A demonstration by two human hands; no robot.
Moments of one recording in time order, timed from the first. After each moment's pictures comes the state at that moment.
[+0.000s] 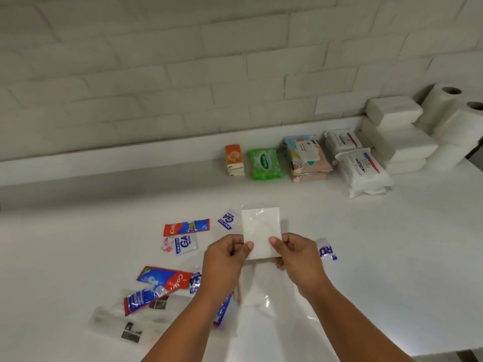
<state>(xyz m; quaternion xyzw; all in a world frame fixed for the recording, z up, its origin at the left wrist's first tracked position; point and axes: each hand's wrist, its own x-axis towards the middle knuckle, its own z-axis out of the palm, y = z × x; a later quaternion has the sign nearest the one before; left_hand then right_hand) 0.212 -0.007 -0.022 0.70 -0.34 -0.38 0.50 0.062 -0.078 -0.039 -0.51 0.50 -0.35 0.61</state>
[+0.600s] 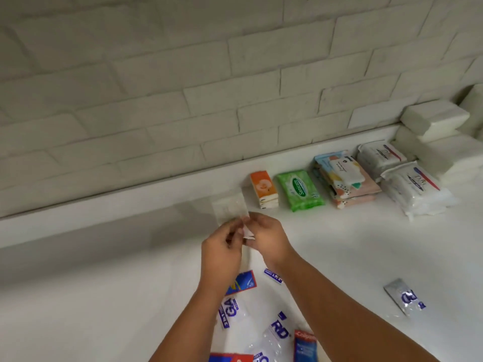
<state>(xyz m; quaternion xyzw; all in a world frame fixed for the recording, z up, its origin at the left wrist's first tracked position) 0.397 -0.120 -0.031 0.70 -0.48 -0.23 0.47 0.295 -0.180 -0.022 -0.40 0.41 -0.38 0.72</state>
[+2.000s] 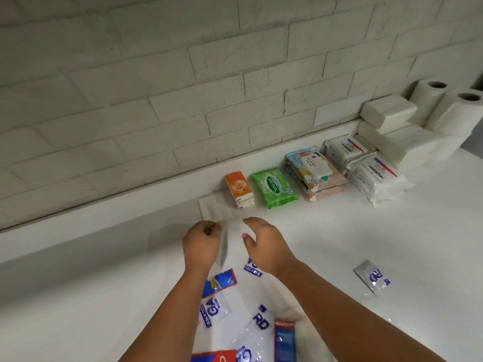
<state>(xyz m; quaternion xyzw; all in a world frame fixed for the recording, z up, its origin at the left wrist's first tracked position) 0.412 -0.163 -0.049 0.80 -0.42 -0.22 0.36 0.246 -0.183 -0.054 -0.77 0.51 -0.24 0.29</state>
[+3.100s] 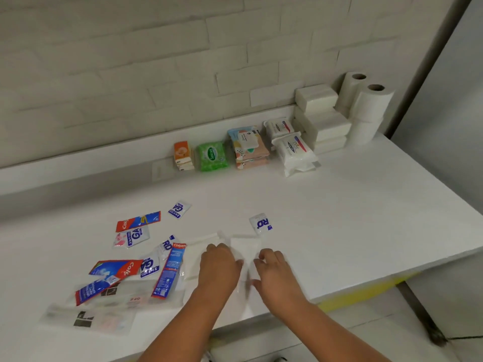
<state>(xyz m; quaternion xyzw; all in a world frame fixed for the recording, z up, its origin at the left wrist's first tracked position) 0.097 -0.007 -0.048 0.83 -0.53 -0.15 0.02 -0.048 -0.014 -0.088 -0.86 0.48 -0.06 0.17</state>
